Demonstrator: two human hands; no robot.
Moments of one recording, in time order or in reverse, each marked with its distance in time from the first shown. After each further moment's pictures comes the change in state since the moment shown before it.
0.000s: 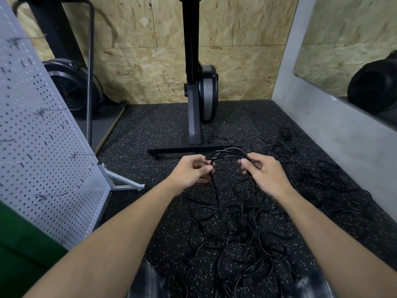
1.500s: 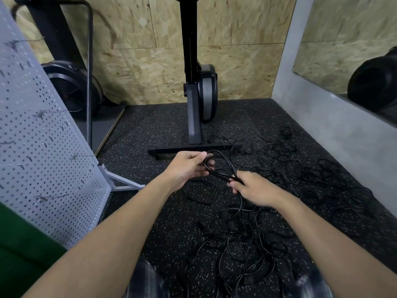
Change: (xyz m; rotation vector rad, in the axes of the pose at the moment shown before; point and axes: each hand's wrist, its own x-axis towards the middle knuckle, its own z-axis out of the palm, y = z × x) left_hand -0.006 0.021 -0.001 -0.235 0.032 -0.055; right_hand -0.007 -0.005 0.016 -0.353 -0.467 0.083
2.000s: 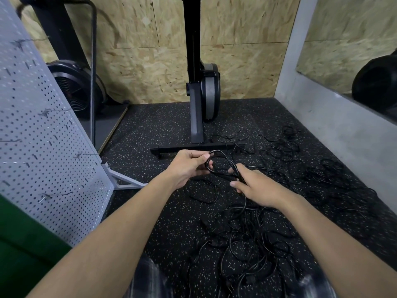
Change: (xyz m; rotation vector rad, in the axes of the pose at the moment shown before) left_hand 0.004 -0.001 -0.004 -0.025 0.016 -0.012; right_hand -0.008 -0.005 -0.003 -0.043 -0.002 -0.086
